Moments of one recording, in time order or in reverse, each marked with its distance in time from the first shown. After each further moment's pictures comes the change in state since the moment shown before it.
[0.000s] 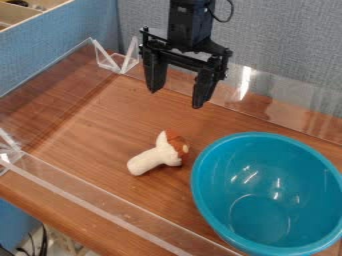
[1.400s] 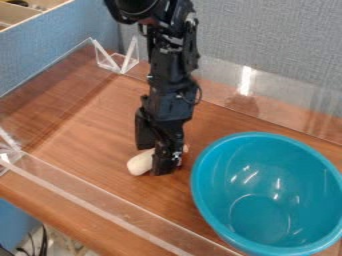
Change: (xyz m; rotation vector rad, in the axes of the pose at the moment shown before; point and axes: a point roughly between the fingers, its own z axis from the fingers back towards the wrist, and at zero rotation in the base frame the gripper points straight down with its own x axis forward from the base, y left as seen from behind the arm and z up) arm -0.019 0.019 -0.091 -0.020 0.101 -0.605
